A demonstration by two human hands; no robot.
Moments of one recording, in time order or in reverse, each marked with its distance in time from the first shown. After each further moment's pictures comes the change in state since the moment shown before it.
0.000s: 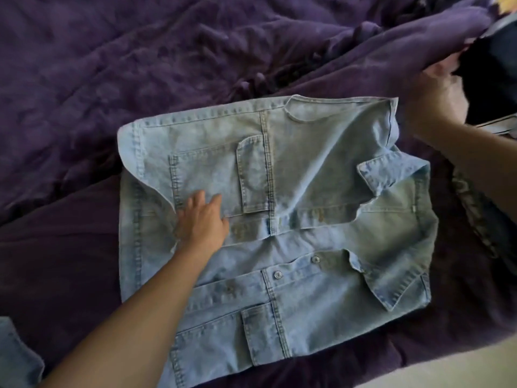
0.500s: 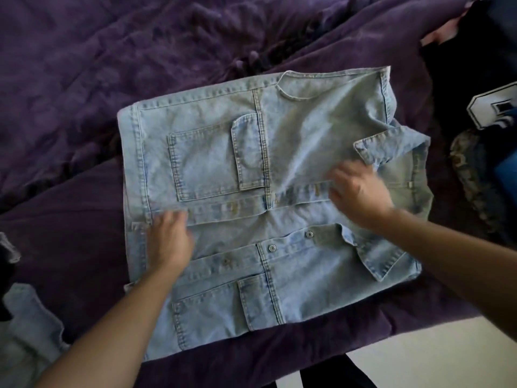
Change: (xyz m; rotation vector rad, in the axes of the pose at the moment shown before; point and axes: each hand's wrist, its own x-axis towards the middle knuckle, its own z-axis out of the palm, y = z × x) left_hand -0.074 -0.053 0.019 0.020 0.044 -0.088; right_hand -0.180 0.005 0.042 0.107 -0.287 -0.601
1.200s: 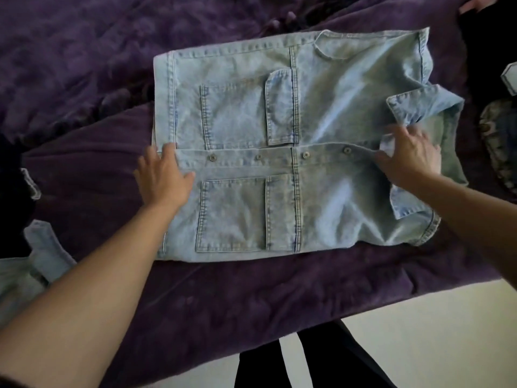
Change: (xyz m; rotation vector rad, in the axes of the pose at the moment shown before) left_hand -0.009 -0.053 -0.016 -0.168 0.206 -0.151; right_hand -0.030 -0.006 0.002 -0.083 -0.020 0.469
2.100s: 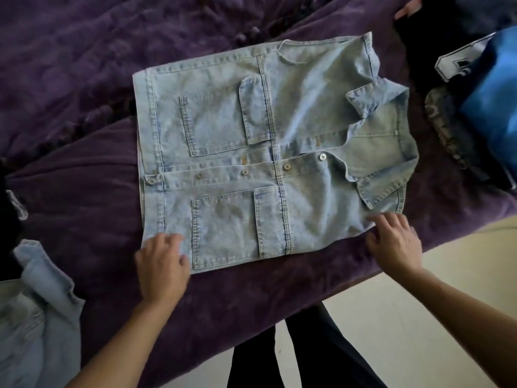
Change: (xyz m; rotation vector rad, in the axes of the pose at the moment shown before) left_hand -0.149 -0.054 0.032 0.049 0.026 0.259; right_hand -0.200 0.042 0.055 0.009 0.035 0.072
